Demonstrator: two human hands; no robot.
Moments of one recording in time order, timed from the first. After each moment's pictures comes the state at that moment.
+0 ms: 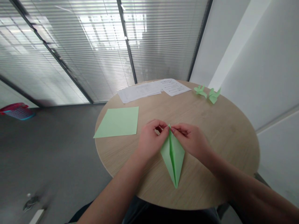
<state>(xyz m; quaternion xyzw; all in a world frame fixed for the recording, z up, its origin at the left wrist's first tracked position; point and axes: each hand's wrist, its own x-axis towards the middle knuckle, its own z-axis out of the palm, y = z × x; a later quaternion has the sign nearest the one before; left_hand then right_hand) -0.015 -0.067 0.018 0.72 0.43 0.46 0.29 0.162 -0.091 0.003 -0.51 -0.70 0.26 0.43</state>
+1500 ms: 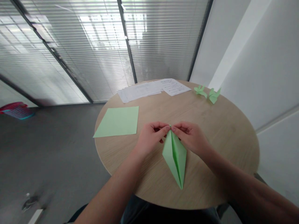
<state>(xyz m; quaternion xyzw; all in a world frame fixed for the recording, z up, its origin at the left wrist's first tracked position) -0.016 -0.060 0.018 0.59 0.42 0.41 0.55 0.160 -0.085 0.003 -0.48 -0.60 0.43 0.47</state>
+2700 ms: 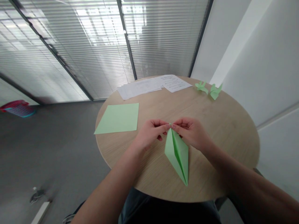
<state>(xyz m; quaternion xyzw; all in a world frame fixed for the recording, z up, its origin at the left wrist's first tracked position) -0.019 -0.057 0.019 0.56 0.44 0.36 0.60 0.162 -0.084 0.006 -0.49 -0.58 0.44 0.47</state>
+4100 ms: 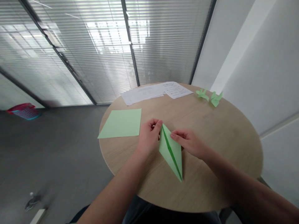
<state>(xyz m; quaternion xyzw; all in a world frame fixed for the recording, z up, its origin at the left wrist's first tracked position) -0.019 -0.049 0.010 0.57 0.48 0.49 0.45 0.160 -0.084 -0.004 -0.47 -0.59 0.54 0.37</state>
